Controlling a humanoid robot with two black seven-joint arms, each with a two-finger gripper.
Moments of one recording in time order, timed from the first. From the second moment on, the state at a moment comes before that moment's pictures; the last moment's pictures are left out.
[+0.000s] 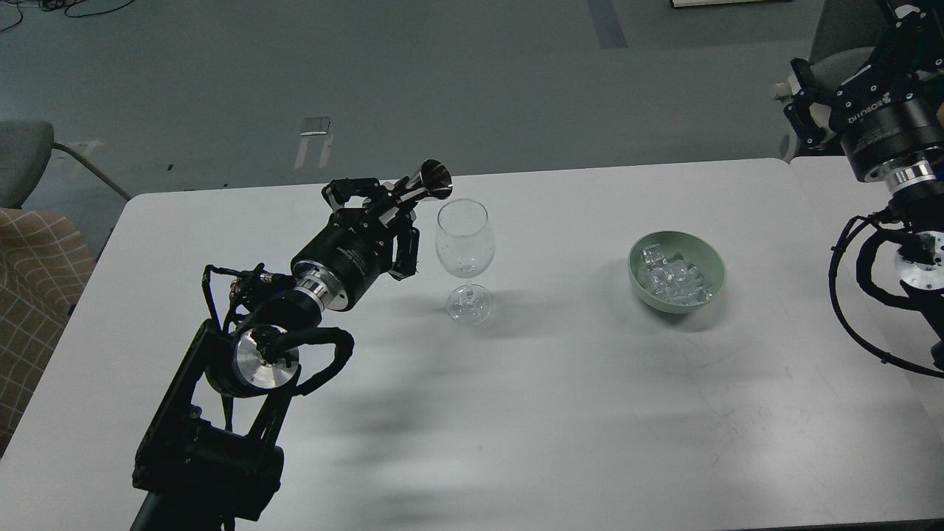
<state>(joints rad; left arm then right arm) -0.24 -0.04 -1.33 -1.56 0.58 0.09 0.34 0.62 -0.52 0.97 0.89 -0.22 0.33 0.46</state>
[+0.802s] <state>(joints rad) -0.26 -0.04 -1.33 -1.54 0.61 0.07 0.32 0.61 -0.52 0.97 0.90 -0.22 0.33 0.46</state>
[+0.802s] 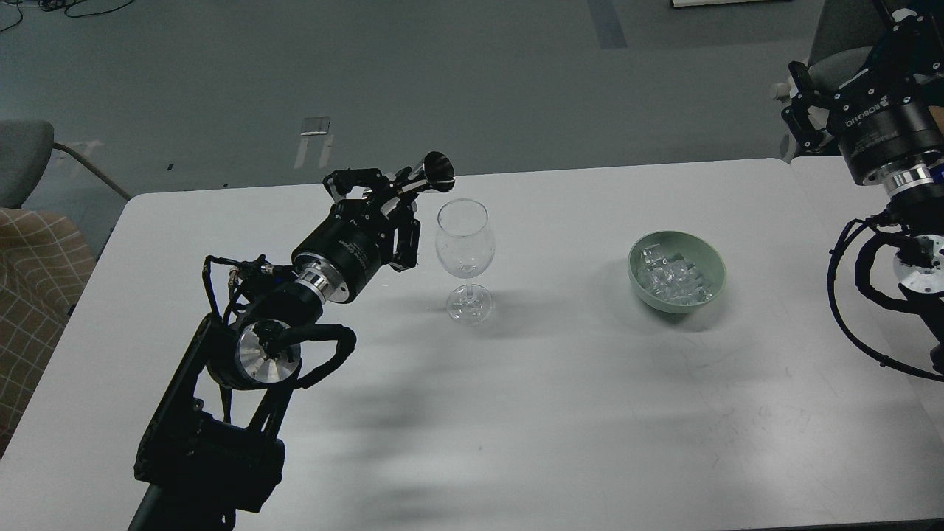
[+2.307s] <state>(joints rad) -0.27 -0.03 -1.32 -1.51 0.84 0.01 0.27 0.60 -0.52 0.98 0.90 -0.22 0.33 0.46</state>
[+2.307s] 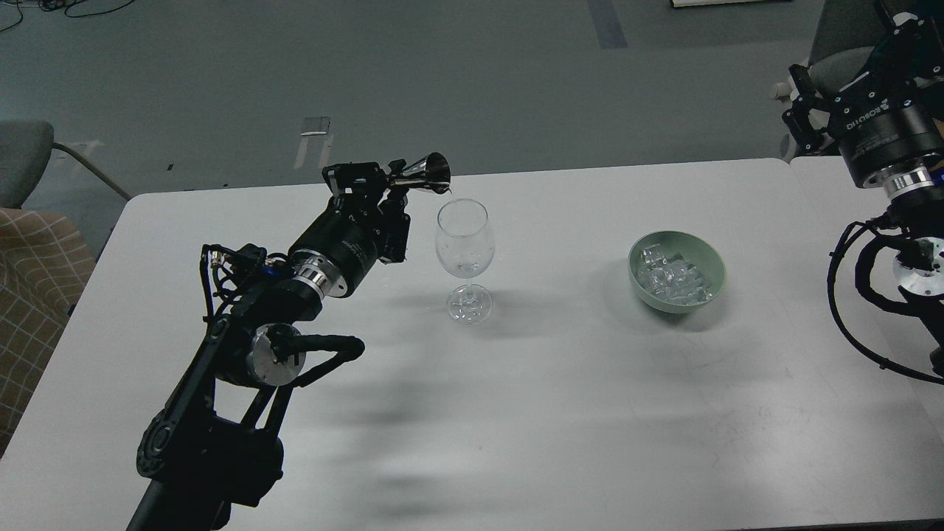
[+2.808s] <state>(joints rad) -0.26 0.01 -1.32 -1.51 0.93 -0.04 0.23 0.60 -0.52 0.98 0.90 -0.22 0.33 0.46</state>
